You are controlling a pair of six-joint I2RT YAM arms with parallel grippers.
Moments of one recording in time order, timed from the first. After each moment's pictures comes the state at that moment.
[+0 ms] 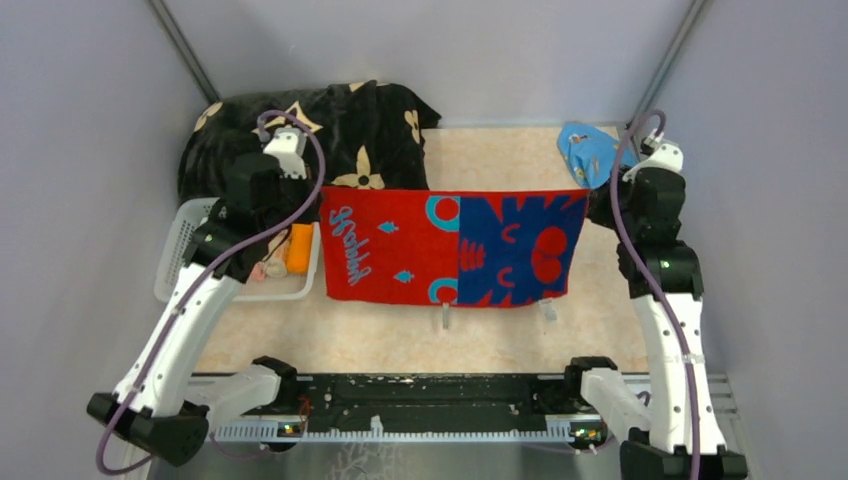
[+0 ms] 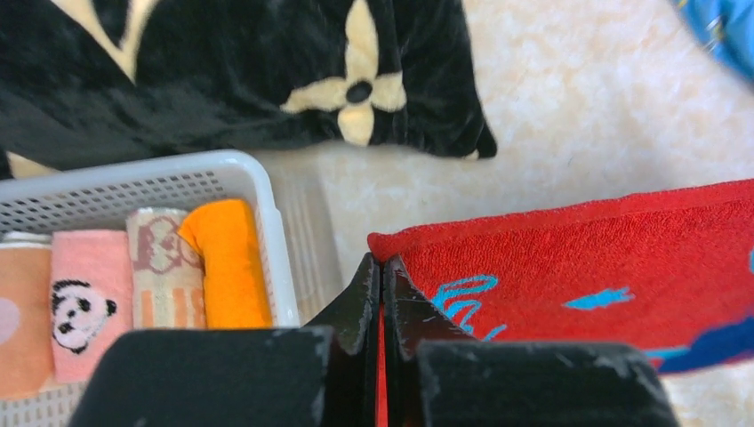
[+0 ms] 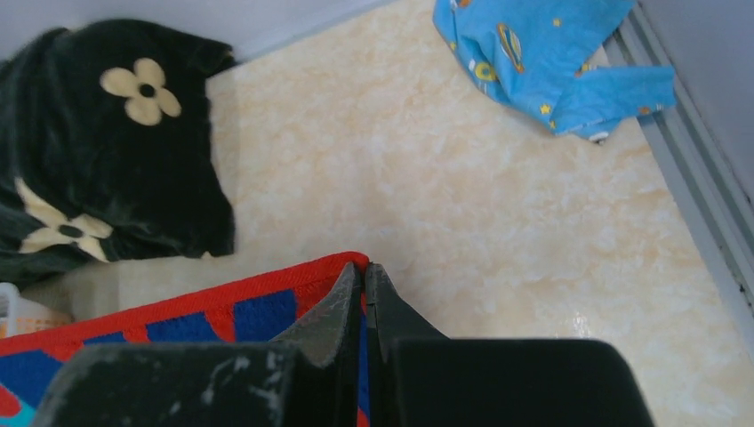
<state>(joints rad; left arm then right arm) -0.39 1.02 1.28 -0.66 -0.13 -0.19 0.00 0.86 1.20 -0.68 0.04 0.35</state>
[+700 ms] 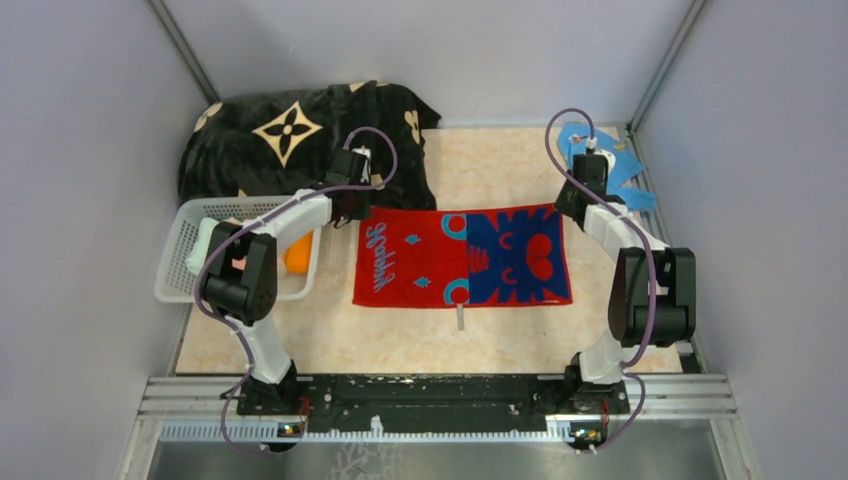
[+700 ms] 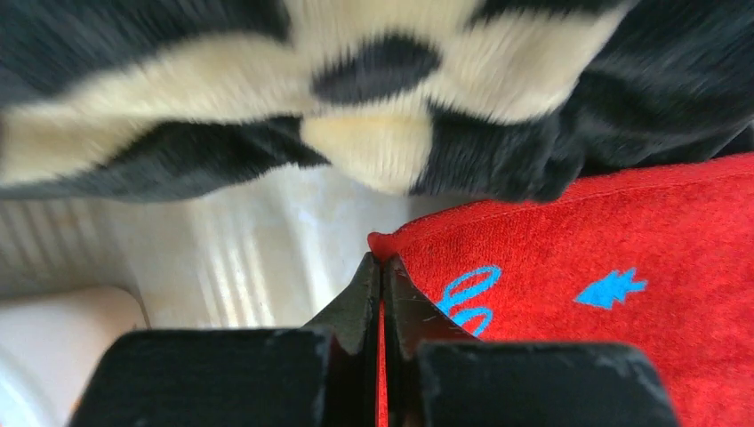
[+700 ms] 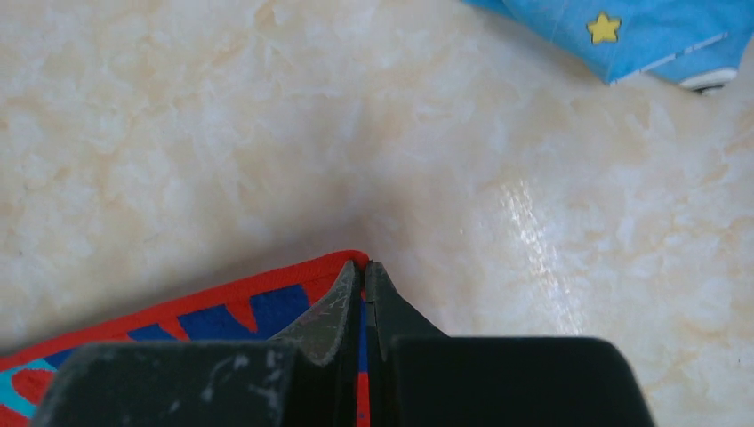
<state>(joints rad) -0.37 1.83 1.27 -0.35 -0.16 -0.22 0.00 1.59 1.01 -0.18 0.16 0.38</state>
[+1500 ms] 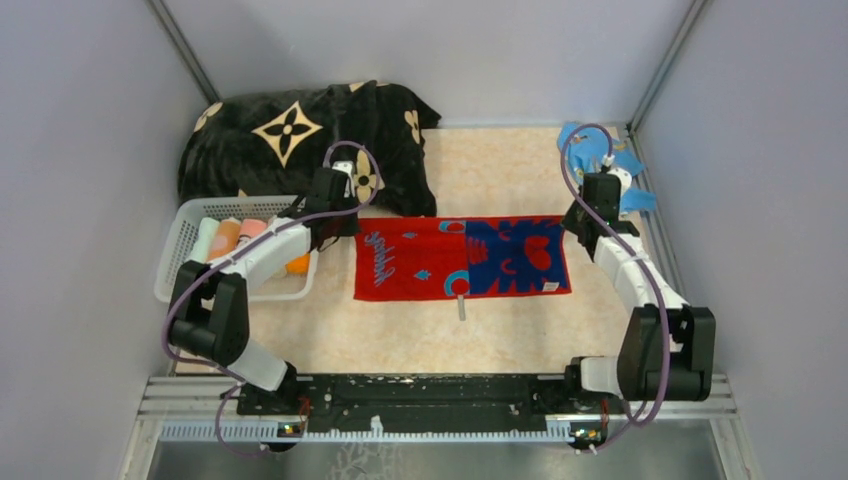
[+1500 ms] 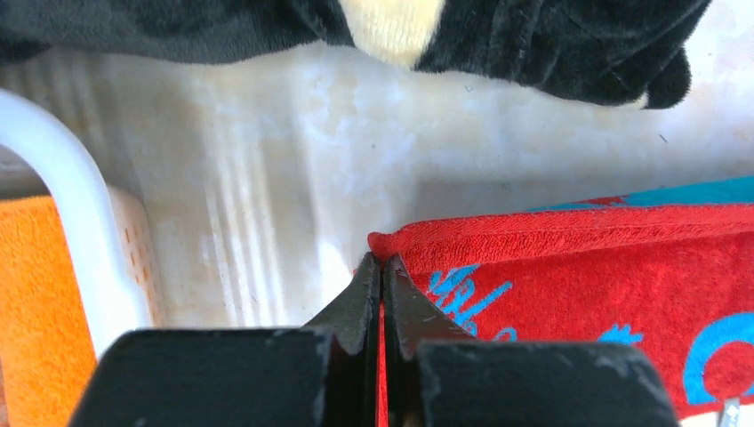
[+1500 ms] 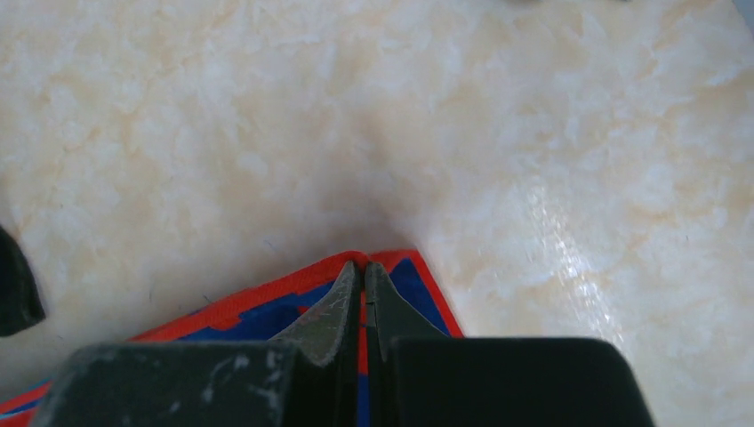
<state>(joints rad) -0.36 1.57 1.03 -0.24 -0.13 -0.27 -0.01 1.34 0.88 -0.23 0.17 0.44</state>
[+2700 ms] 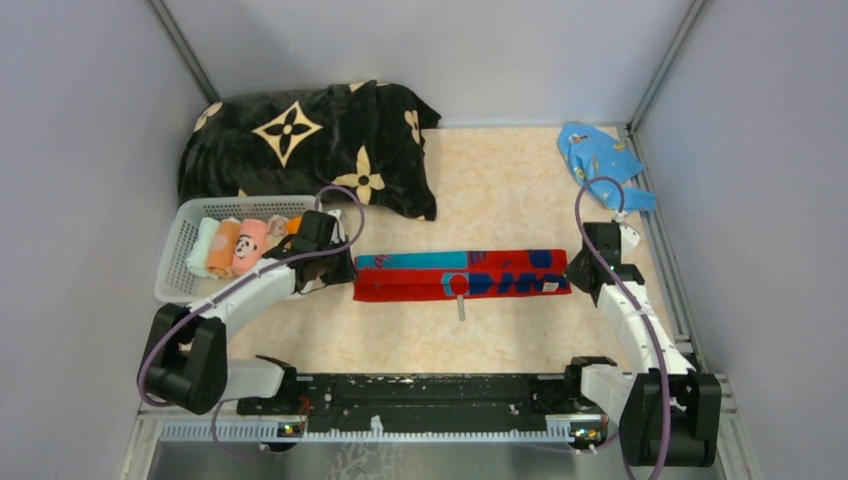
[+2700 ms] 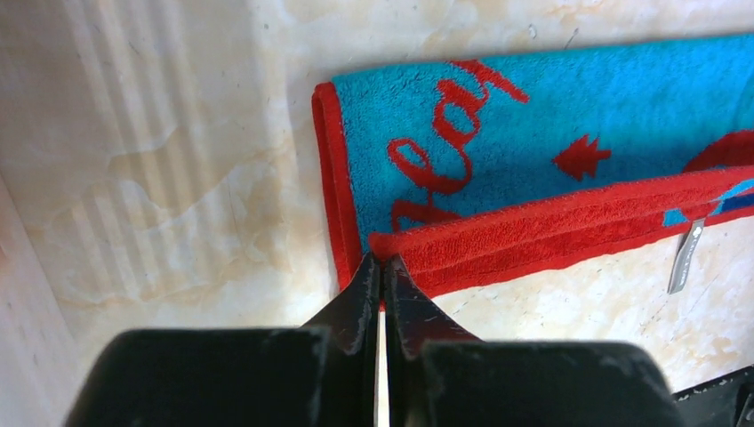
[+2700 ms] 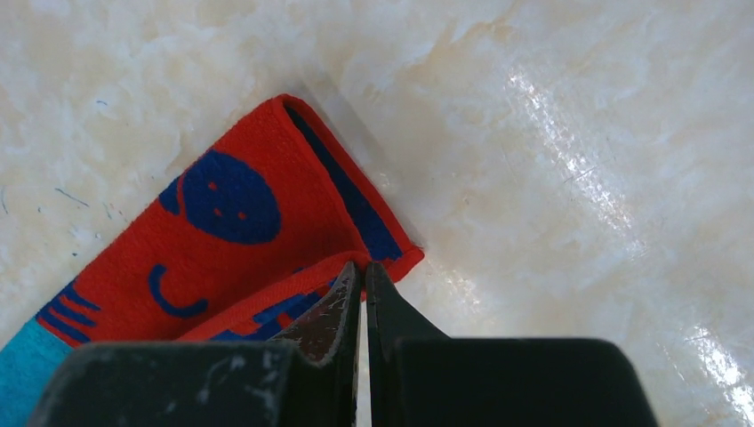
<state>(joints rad) -0.36 1.30 0.69 -0.32 0.10 -0.44 -0.02 1.00 0.59 -0.50 0.22 0.63</state>
